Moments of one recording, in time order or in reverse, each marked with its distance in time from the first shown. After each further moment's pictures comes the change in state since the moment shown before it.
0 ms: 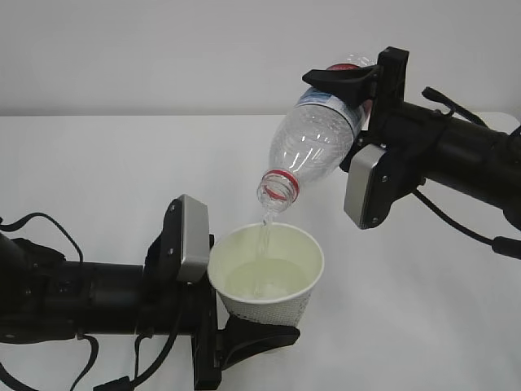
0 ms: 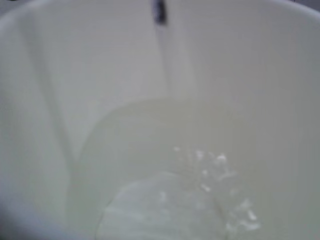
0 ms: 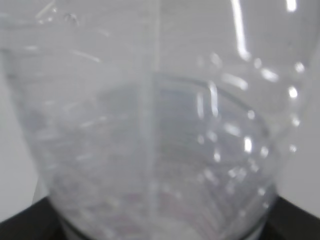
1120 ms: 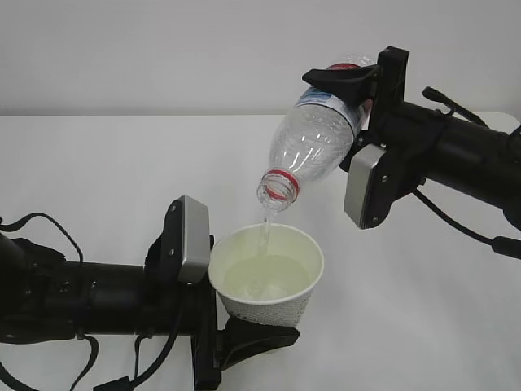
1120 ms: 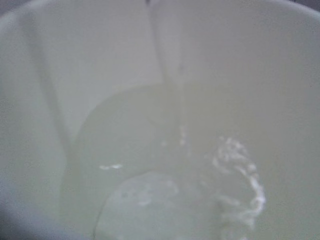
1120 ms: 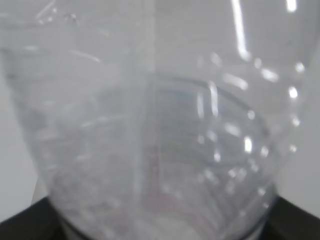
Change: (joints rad) left arm 0.000 0.000 0.000 0.000 0.008 0.000; right arm 0.000 0.000 0.000 0.001 -0.001 -0.002
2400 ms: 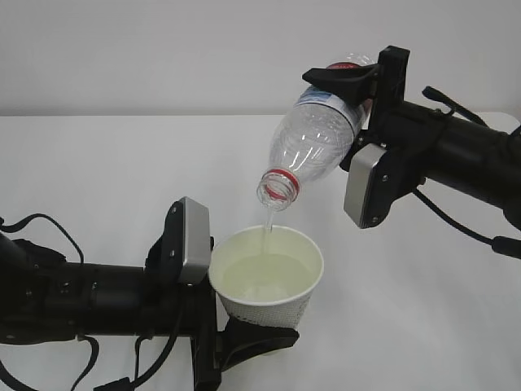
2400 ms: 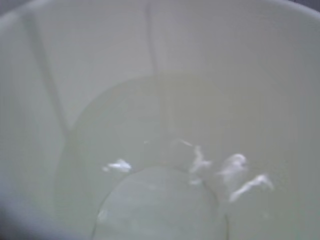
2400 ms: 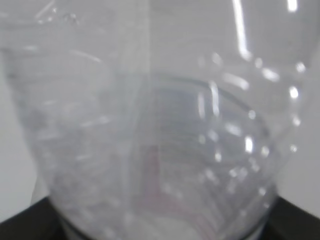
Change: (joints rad) left arm 0.000 0.005 0.000 0.000 0.003 0.000; right arm 0.000 0.000 0.000 0.000 -0.005 0.000
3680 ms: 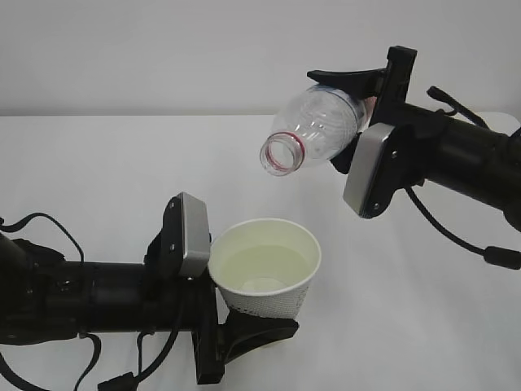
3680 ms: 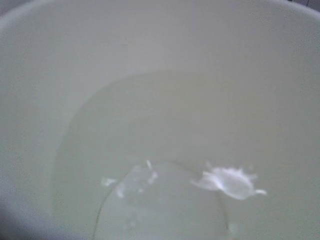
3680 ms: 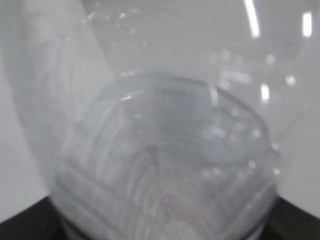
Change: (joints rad) left arm 0.000 0.000 0.000 -0.040 0.002 0.000; right arm 0.000 0.000 0.003 0.000 -0.001 0.267
